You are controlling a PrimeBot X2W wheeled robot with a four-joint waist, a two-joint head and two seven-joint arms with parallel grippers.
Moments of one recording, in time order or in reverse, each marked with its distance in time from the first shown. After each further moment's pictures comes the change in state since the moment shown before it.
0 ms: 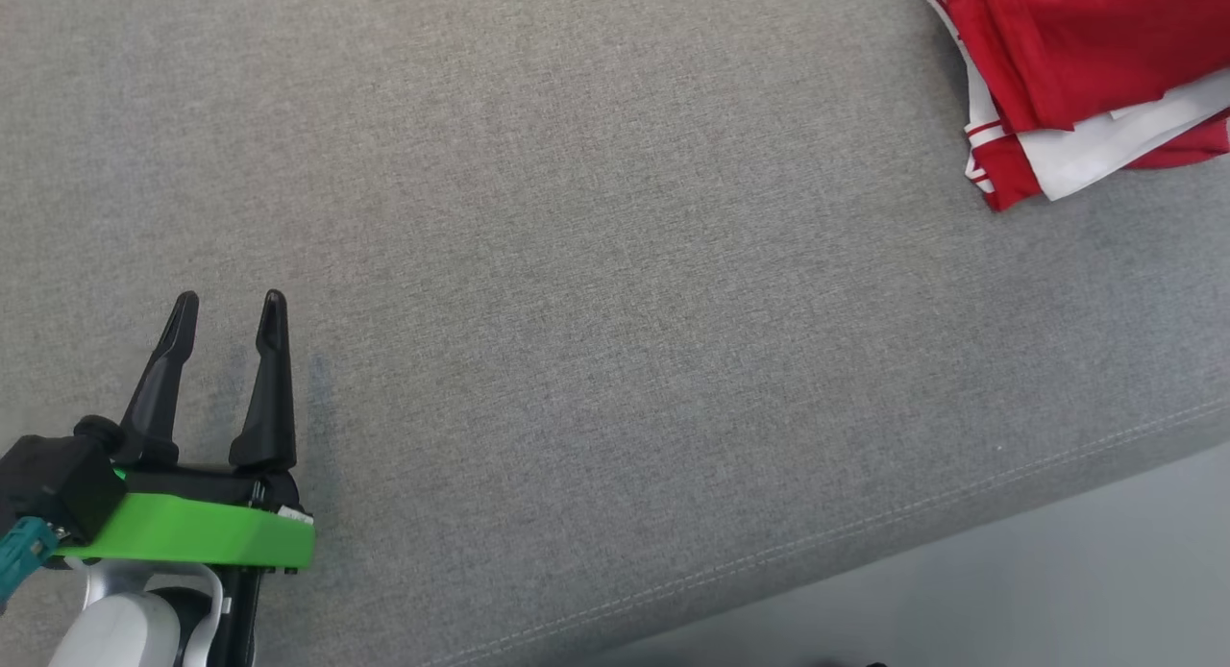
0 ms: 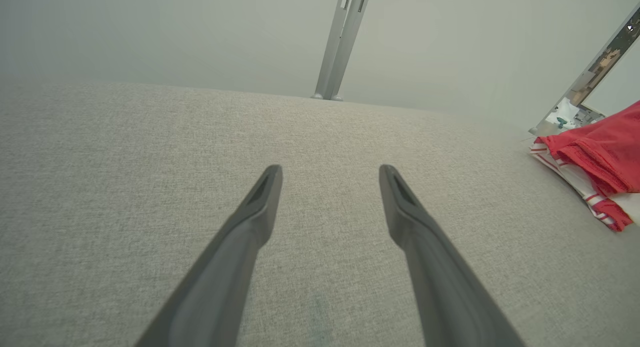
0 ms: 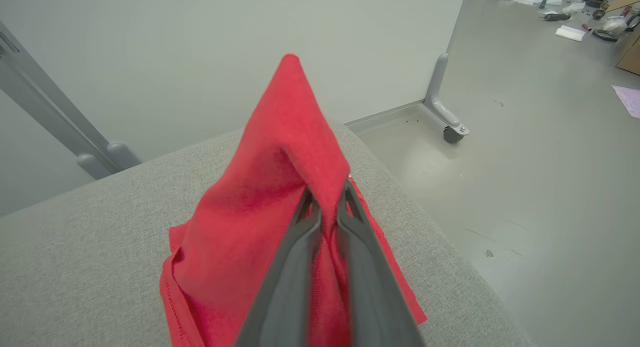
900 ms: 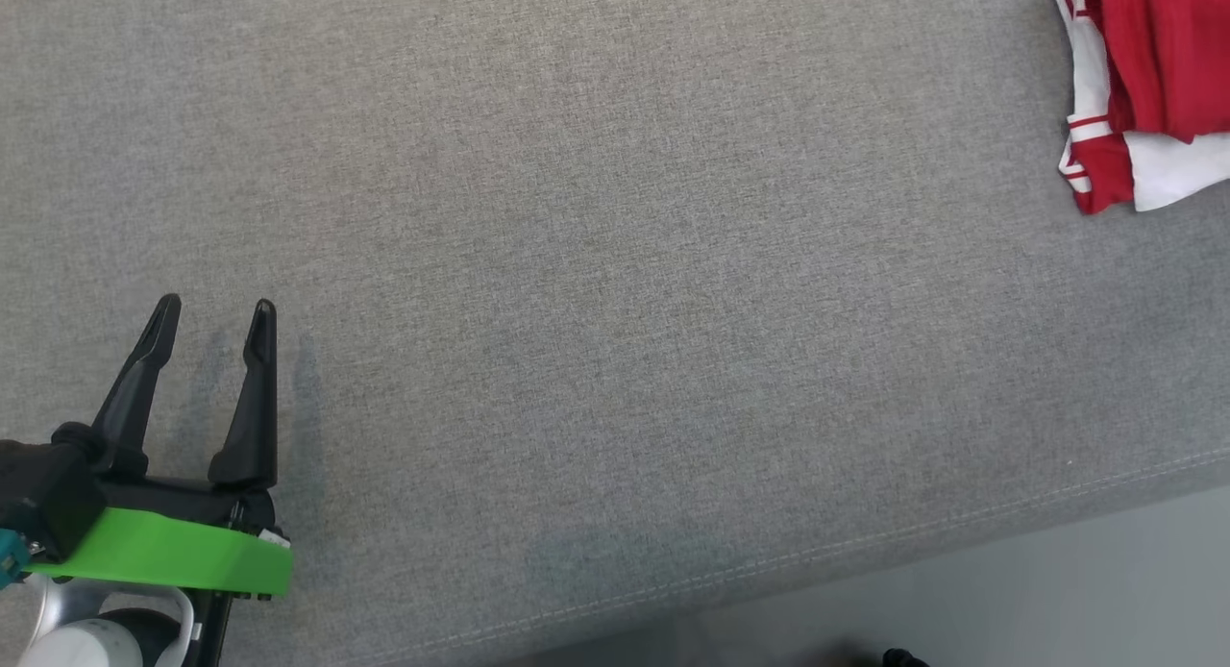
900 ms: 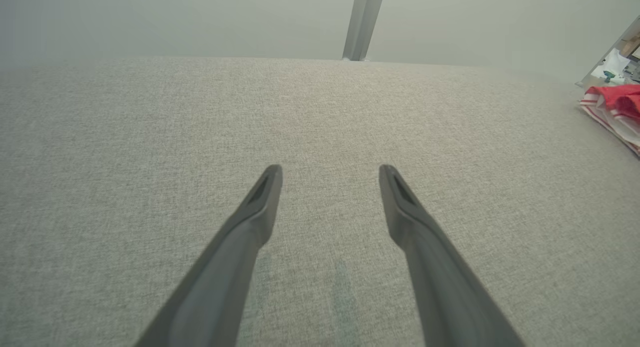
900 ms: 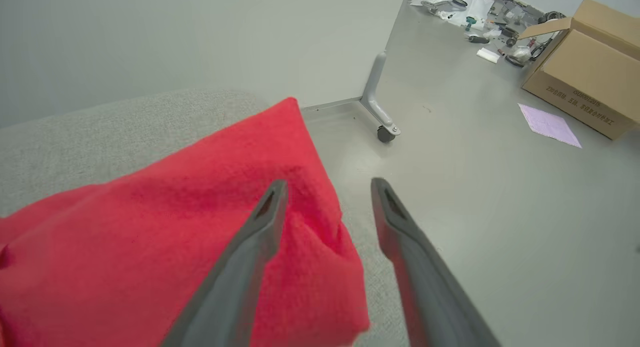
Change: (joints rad) left arm 0.051 0.105 0.003 -0.147 0.035 0.045 0.107; right arm -0.069 -0.114 -0.261 0.311 -0.378 0.000 -0.266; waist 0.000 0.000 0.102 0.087
